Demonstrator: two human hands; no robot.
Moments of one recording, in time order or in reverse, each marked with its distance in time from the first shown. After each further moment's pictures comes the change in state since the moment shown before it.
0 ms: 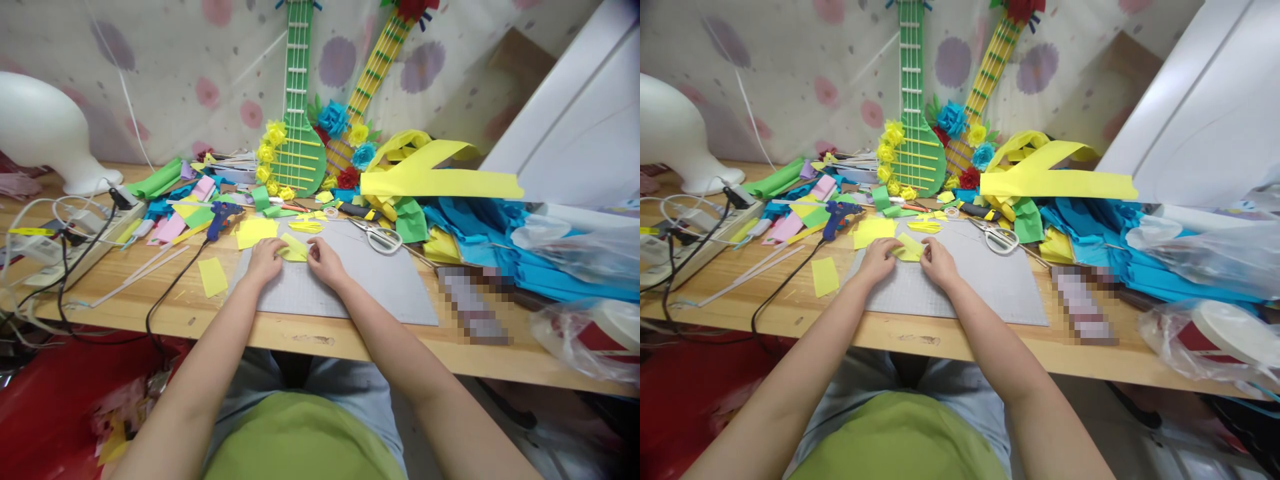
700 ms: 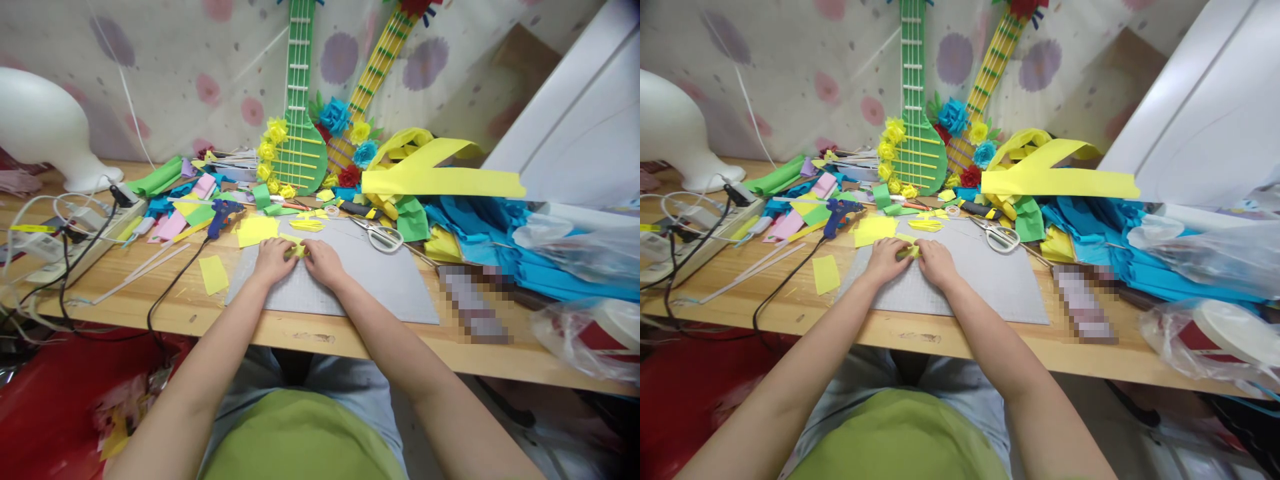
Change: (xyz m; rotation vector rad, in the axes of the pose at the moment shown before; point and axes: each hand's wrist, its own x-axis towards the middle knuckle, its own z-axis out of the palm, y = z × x) left_hand -0.002 0.013 0.008 0.115 0.038 0.136; right_hand 0.001 -0.005 0.002 -0.325 -0.048 -0.248
